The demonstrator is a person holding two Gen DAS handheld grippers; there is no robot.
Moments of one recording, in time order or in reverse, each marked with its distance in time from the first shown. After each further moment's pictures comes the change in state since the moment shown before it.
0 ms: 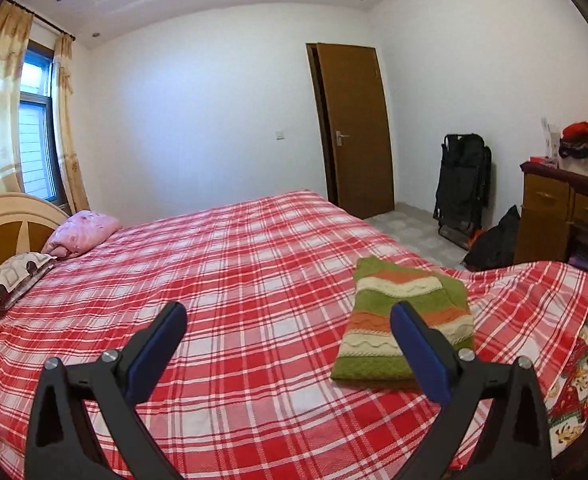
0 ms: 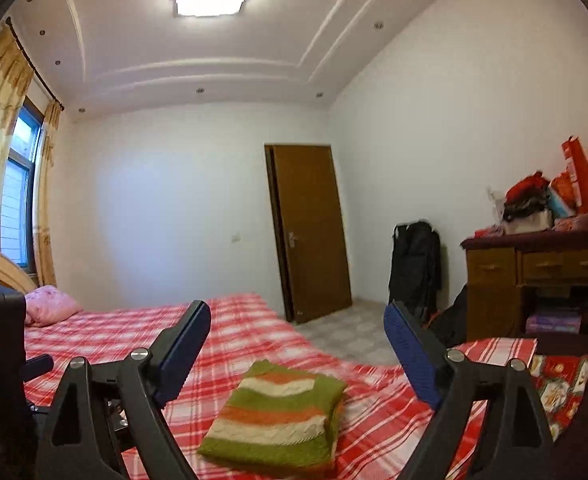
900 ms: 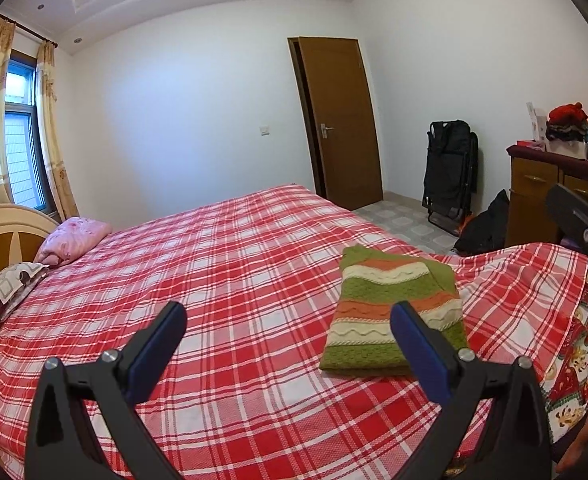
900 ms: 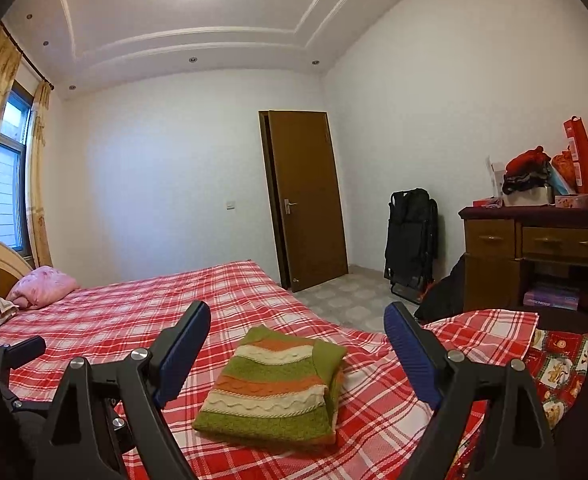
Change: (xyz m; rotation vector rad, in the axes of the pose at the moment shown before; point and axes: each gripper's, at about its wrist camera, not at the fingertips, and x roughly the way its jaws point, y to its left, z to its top) left arm -0.004 -0.014 -0.004 0.044 0.016 -0.027; right arm 0.014 0.000 -0.019 0.004 0.109 -0.027
